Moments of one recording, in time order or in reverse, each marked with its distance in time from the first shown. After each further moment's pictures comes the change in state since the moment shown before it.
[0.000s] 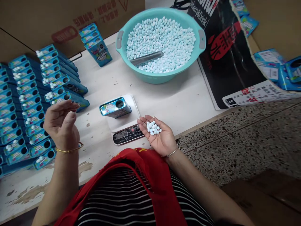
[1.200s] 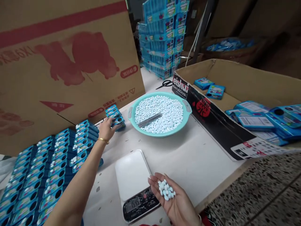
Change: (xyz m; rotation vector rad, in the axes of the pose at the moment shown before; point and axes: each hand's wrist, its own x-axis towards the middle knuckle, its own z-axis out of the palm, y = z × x) left_hand 0.195 -0.070 0.075 0.944 -0.348 0.169; right_hand 0.019 0.013 0.014 0.093 0.046 0.058
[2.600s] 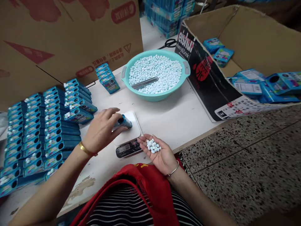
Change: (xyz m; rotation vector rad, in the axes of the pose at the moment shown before) left_hand -0.152 0.132 -0.103 0.061 -0.271 0.436; right_hand -0.028 -0.006 -0.024 -0.059 -0.095 0.026
